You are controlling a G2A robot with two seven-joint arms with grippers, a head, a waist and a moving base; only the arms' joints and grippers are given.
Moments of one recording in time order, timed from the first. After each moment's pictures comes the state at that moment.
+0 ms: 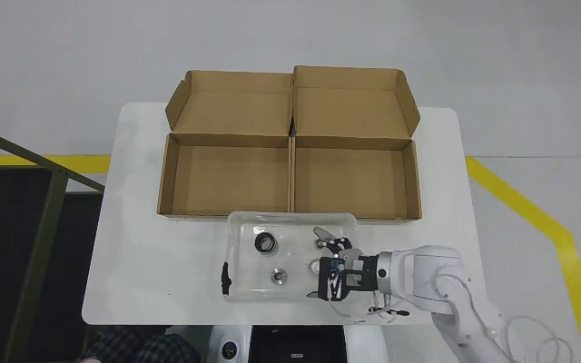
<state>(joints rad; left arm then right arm) -0.01 -0.37 -0.75 -1.25 2.03 -0.40 0.22 -1.42 -1.06 1.16 -2.06 -1.31 -0.94 0.50</state>
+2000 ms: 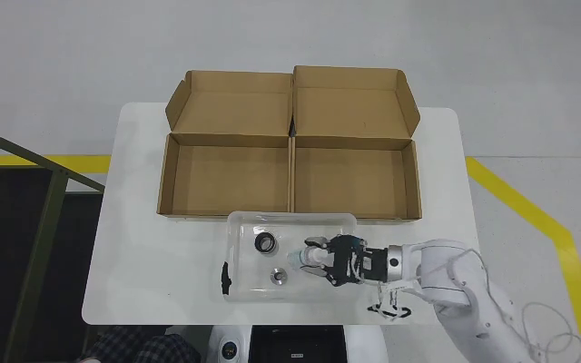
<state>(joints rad) -0.01 -0.37 -0.75 -1.25 2.03 -0.40 0.22 -1.40 -1.02 1.20 -2.02 -0.94 -0.85 0.44</state>
